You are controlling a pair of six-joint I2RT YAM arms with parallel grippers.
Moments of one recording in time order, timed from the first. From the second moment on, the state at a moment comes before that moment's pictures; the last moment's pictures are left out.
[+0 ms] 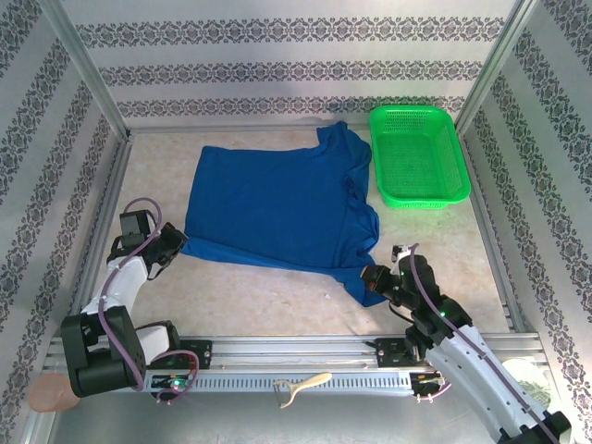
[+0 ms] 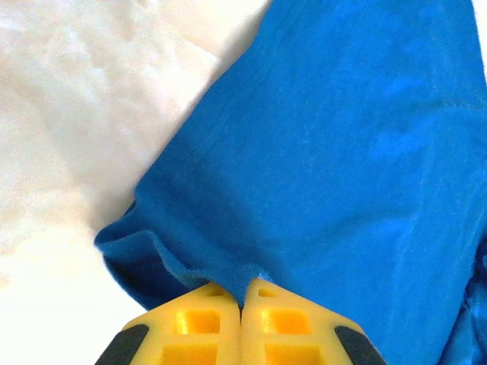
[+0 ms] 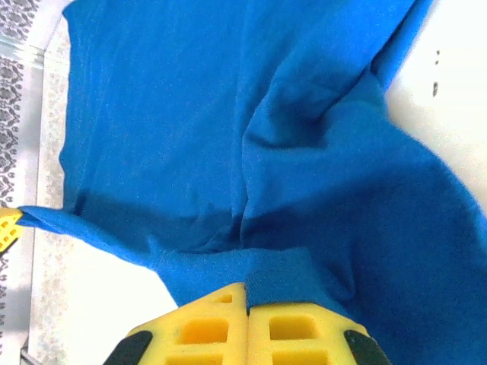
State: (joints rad) left arm 0.28 1.13 0.53 -0.33 0.40 -0.69; right arm 0.45 0.38 0.22 -0.48 -0.21 0.94
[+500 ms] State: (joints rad) left arm 0.36 0.96 0.69 -0.51 0.33 -0.60; right arm 0.55 0.45 0.55 -0.71 -0.02 0.88
